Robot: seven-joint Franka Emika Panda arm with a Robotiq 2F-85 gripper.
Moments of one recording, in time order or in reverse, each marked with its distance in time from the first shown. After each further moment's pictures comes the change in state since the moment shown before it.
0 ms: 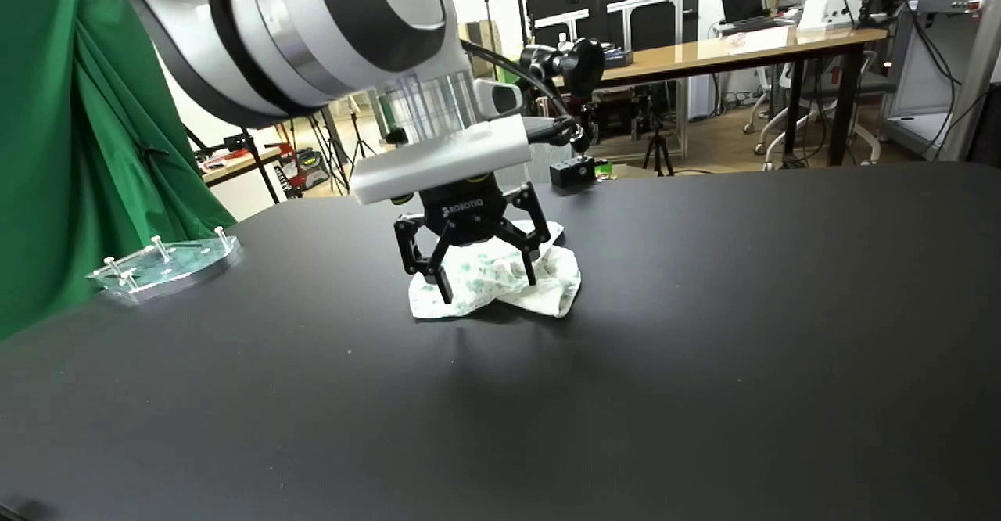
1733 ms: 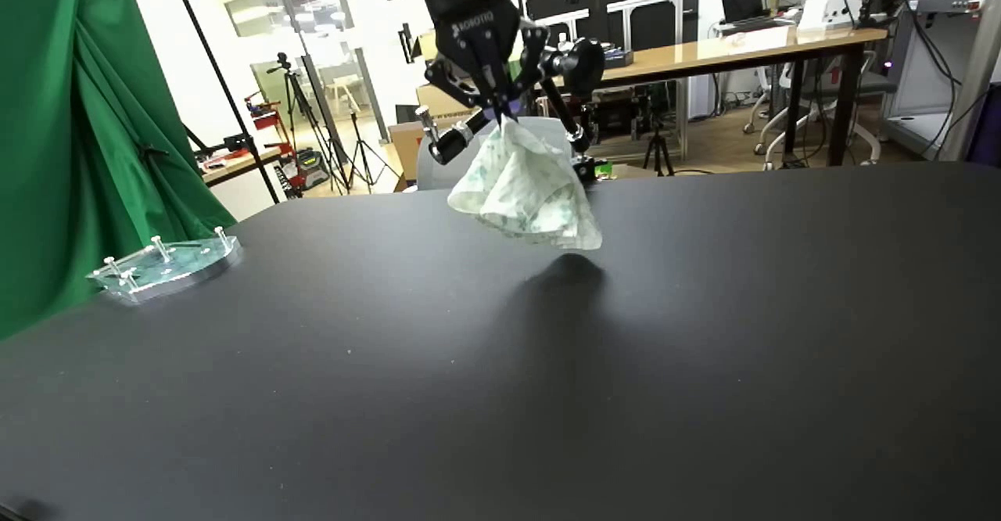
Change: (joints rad) arm -0.014 -0.246 0.002 0.130 0.051 -0.238 0.145
